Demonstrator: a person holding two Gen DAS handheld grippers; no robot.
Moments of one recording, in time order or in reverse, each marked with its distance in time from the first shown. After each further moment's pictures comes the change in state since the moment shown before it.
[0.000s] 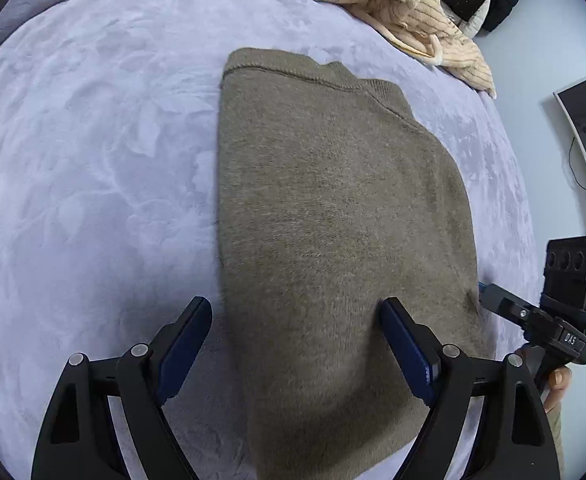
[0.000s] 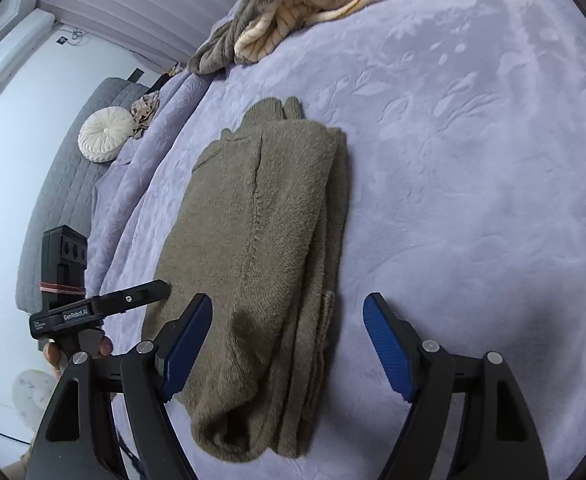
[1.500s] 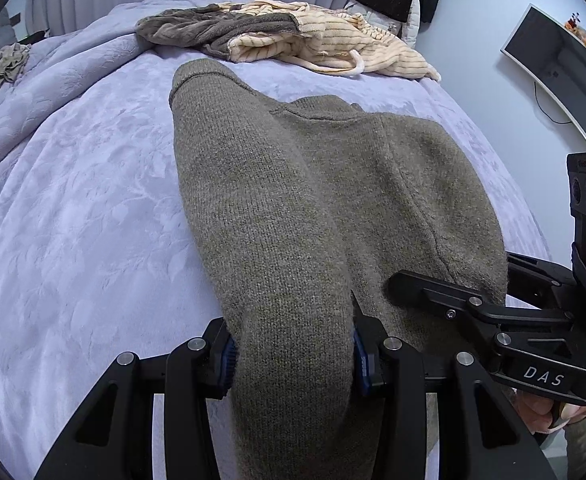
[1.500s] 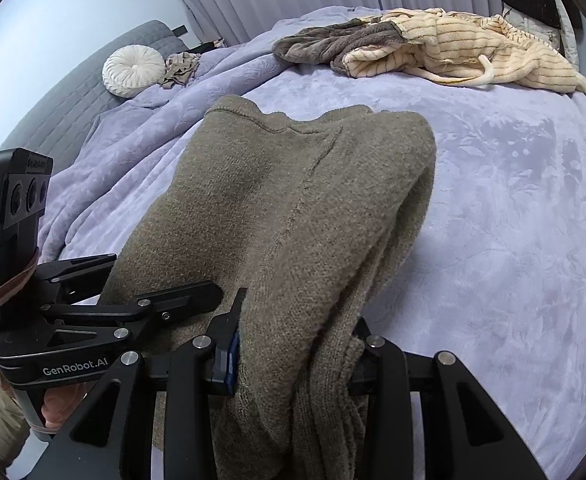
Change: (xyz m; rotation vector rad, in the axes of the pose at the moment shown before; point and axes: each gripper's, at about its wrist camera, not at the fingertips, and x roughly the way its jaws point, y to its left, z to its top) left arm -0.086 -0.053 -0.104 0.233 -0.222 0.133; right arm -0.026 0.152 -0.102 -0.377 -0.113 -0.242
